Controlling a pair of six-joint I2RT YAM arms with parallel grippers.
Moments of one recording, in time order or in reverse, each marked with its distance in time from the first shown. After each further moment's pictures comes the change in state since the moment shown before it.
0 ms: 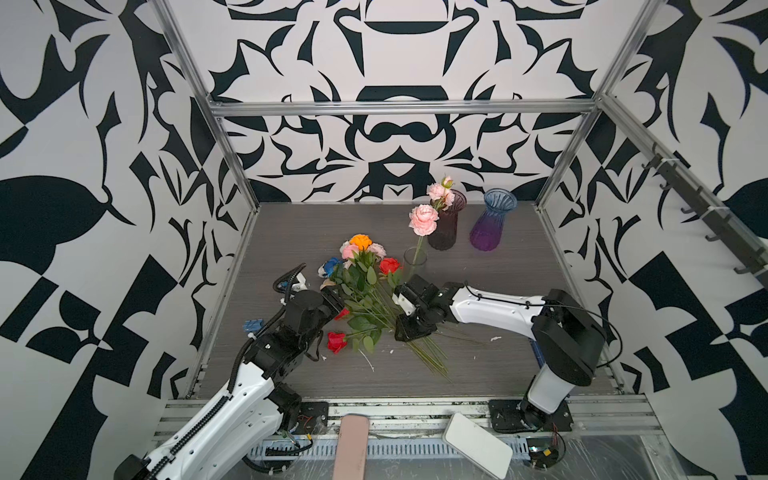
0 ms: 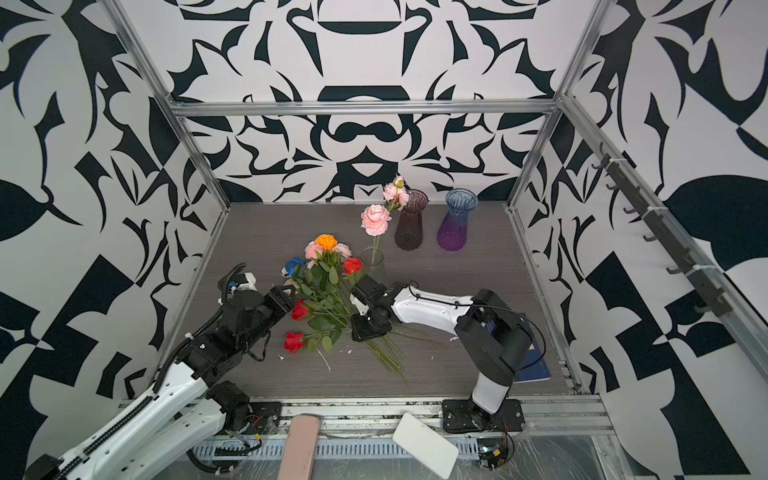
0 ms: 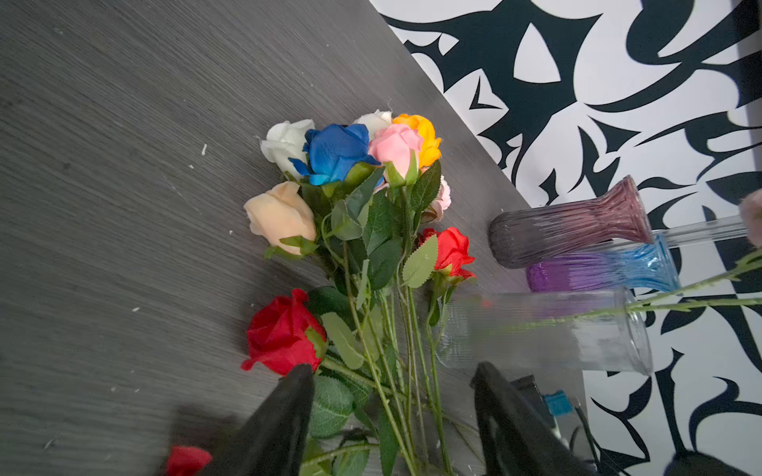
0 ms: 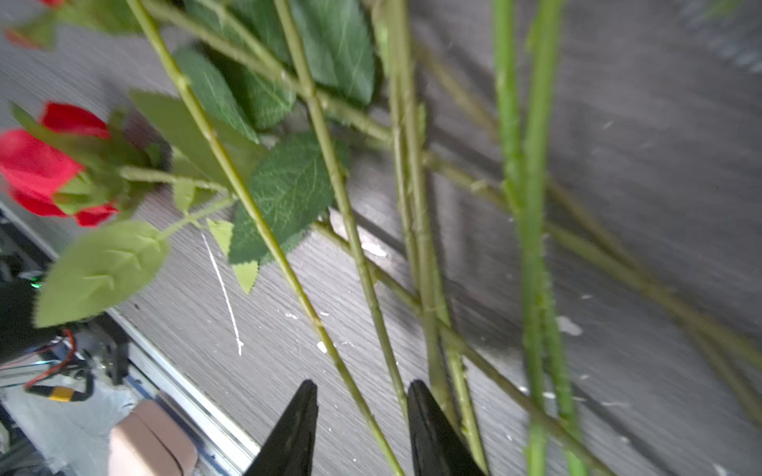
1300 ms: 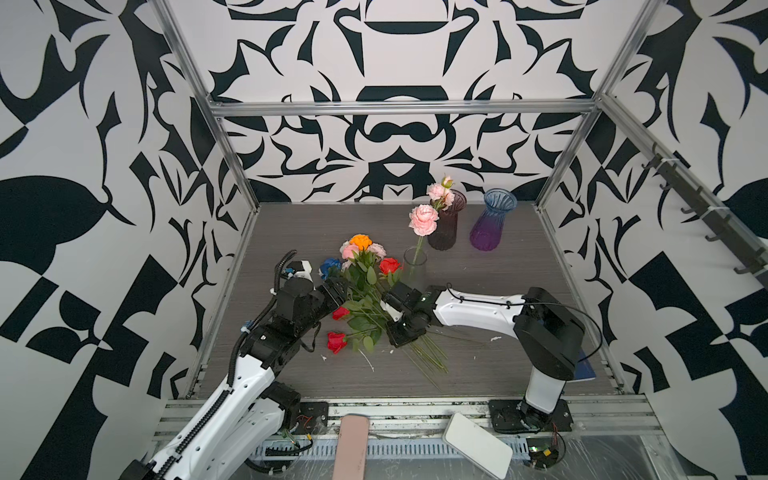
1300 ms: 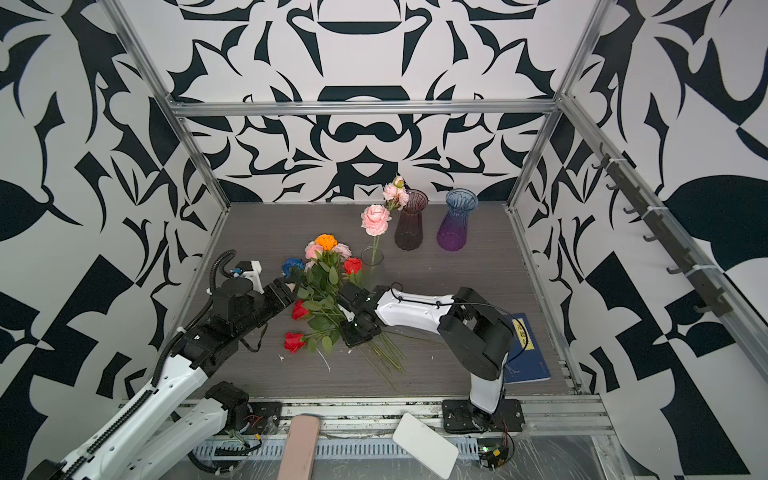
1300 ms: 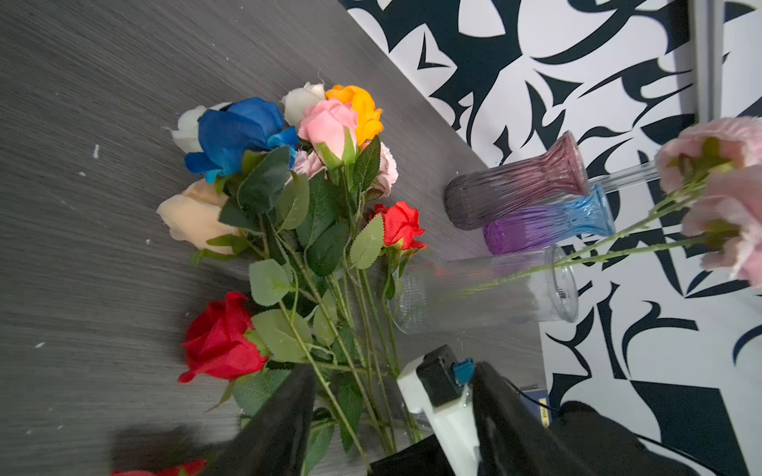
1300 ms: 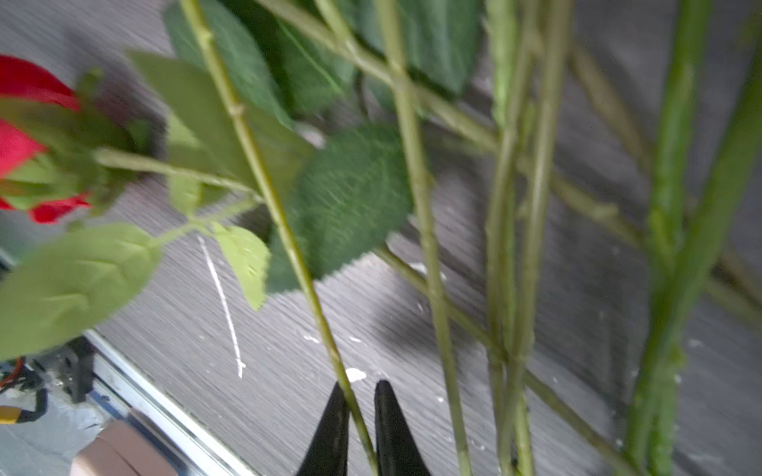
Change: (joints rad) left arm 0.100 0.010 0.079 0.022 0.263 0.105; right arm 0.068 0.097 0.129 -0.047 0.060 -0.019
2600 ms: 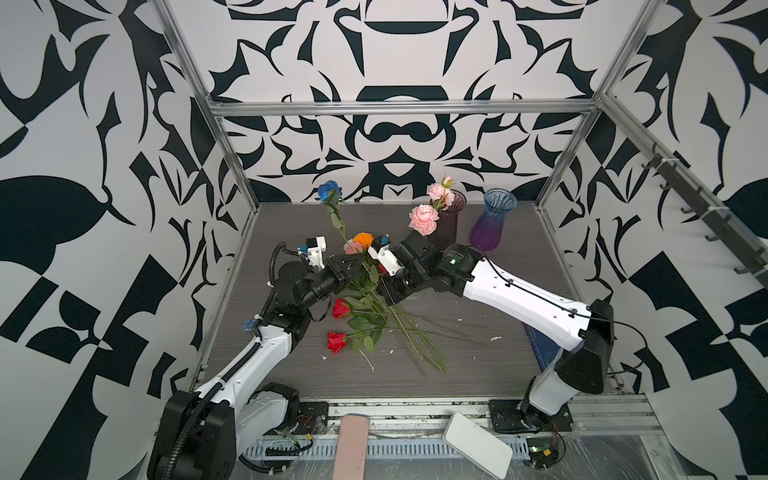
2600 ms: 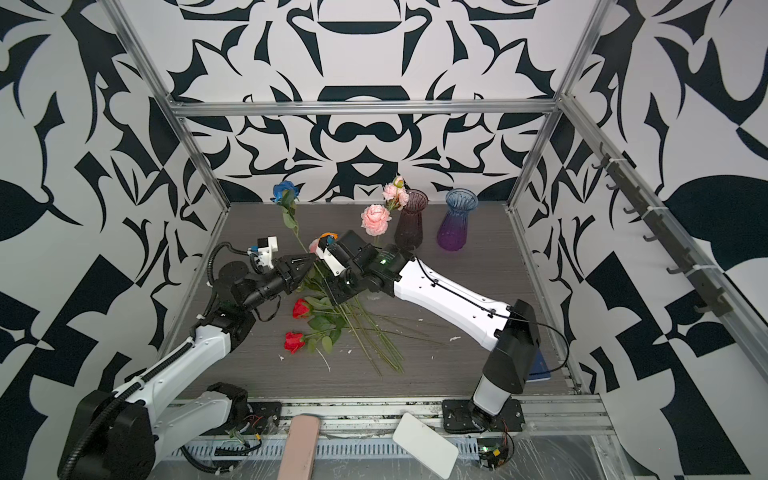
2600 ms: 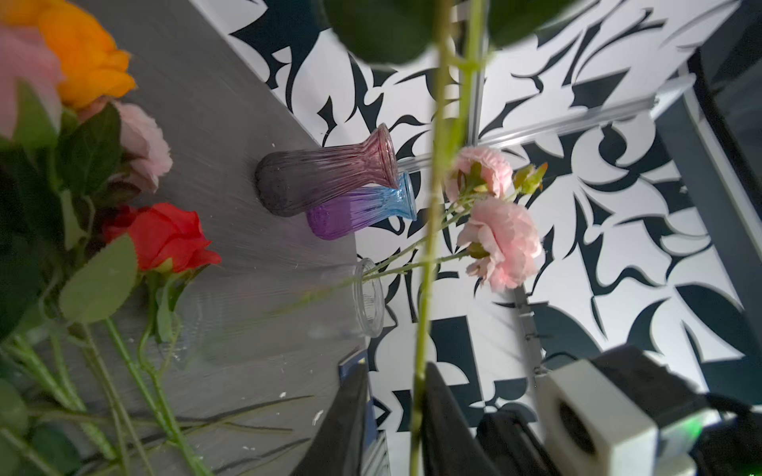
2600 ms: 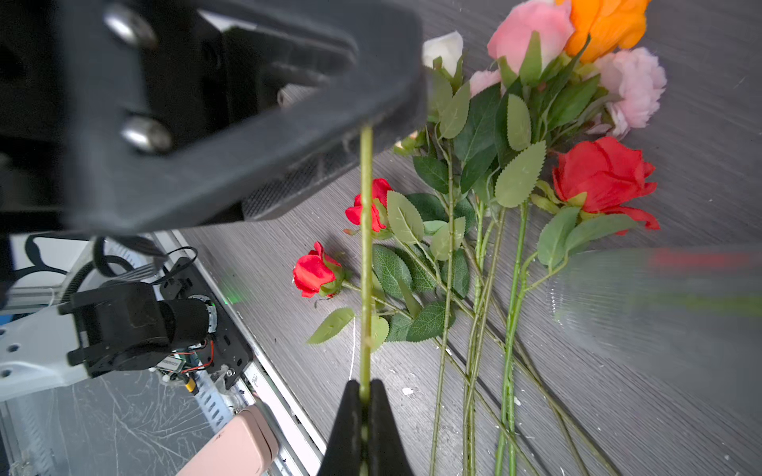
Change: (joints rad) left arm 0.158 0.333 -0.066 0.830 0.559 -0.351; right arm -0.027 -0.170 0.433 -0.243 0.064 -0.166
